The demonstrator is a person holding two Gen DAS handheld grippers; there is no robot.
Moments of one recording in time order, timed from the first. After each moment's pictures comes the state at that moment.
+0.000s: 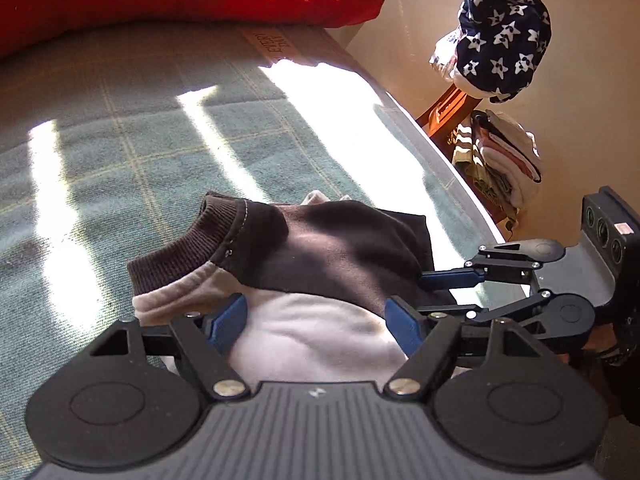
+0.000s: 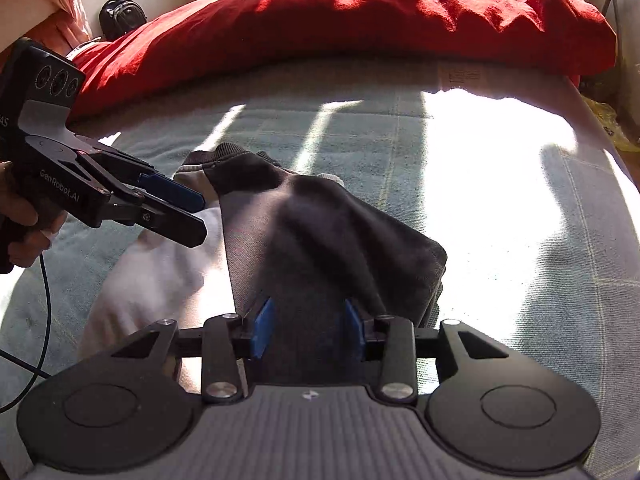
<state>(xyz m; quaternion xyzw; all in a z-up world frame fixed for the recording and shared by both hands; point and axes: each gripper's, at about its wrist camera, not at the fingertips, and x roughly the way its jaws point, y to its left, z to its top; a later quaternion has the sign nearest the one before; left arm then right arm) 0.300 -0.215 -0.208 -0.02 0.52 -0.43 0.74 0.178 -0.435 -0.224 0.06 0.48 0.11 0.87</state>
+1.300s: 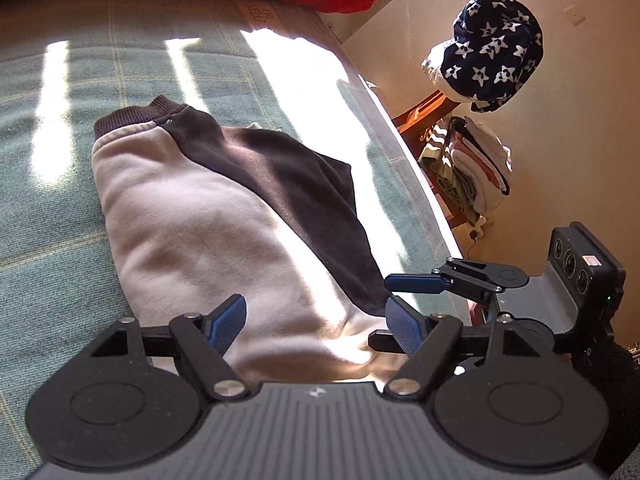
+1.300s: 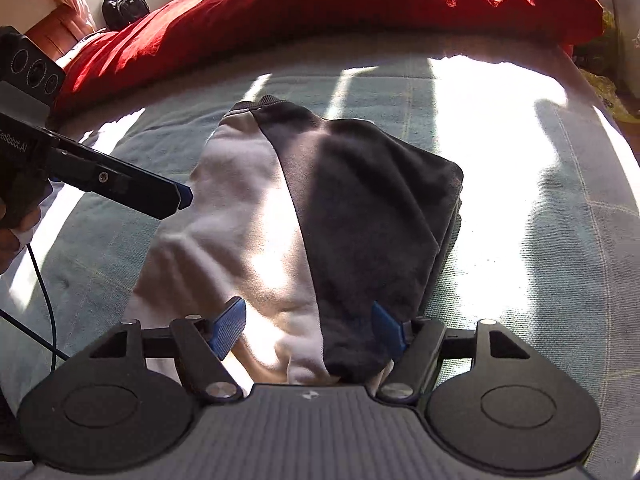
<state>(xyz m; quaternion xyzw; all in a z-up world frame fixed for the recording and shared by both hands) 0.231 -0.203 -0.196 -0.09 0.59 -0.40 0.70 0.110 -0.412 -0.202 0.09 0.50 0.12 0.85</state>
